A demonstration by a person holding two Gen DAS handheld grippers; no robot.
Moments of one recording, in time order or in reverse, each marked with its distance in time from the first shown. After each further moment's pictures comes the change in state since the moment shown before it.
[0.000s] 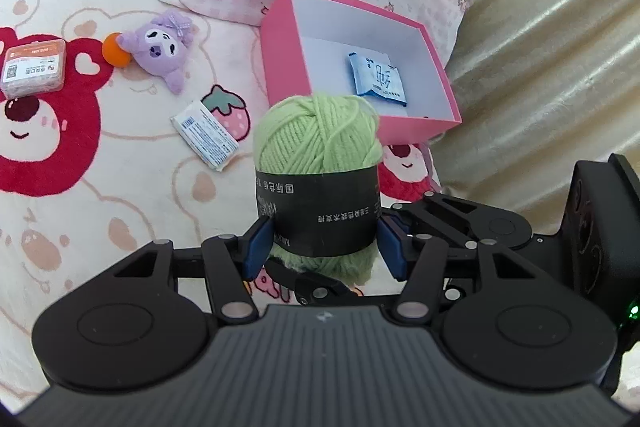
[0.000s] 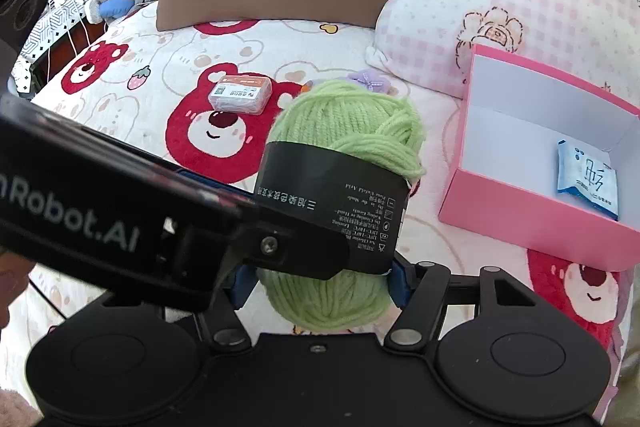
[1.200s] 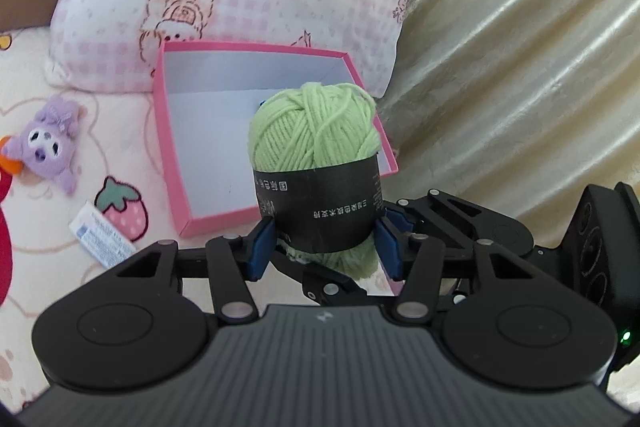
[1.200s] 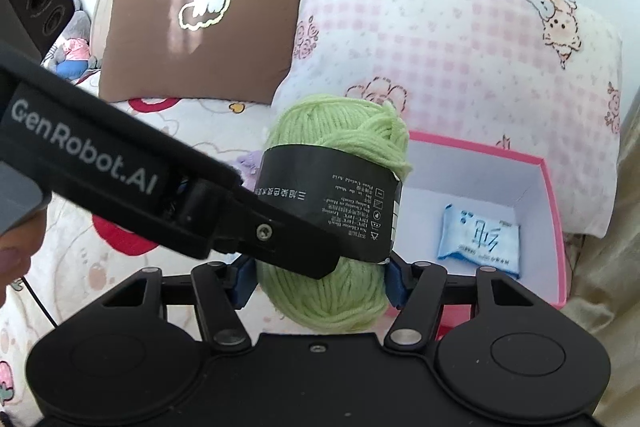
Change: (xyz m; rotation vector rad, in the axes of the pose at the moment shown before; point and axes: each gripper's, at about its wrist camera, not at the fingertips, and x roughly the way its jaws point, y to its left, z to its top) left arm 0.063 -0.093 0.087 0.124 -0.024 -0.091; right arm -0.034 -0.112 0.024 0.008 -0.210 -0.135
